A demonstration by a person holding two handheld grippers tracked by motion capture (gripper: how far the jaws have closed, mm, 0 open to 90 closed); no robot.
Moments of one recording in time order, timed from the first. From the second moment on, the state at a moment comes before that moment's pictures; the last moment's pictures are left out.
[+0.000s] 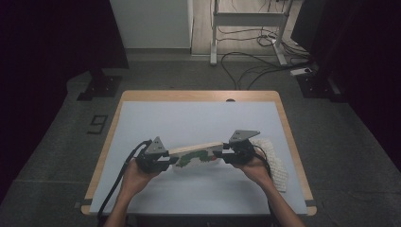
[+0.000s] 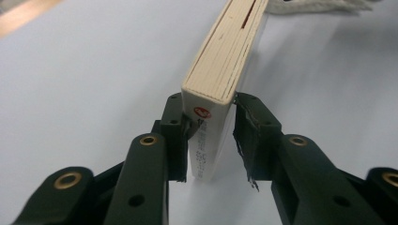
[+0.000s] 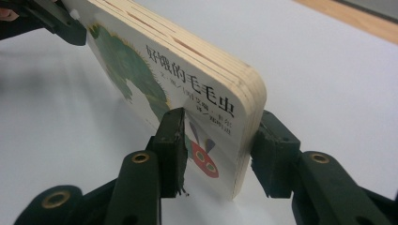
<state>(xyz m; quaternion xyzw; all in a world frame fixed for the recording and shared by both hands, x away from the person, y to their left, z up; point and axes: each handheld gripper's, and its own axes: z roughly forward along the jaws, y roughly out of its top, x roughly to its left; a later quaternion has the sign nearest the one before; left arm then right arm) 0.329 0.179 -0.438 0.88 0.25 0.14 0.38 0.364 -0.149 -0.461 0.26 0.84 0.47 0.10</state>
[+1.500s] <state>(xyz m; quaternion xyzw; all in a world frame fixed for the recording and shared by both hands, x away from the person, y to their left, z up) 0.377 0.197 -0.452 0.86 0.32 0.16 0.38 0.412 -0.114 -0.473 0.30 0.83 0.45 0.16</state>
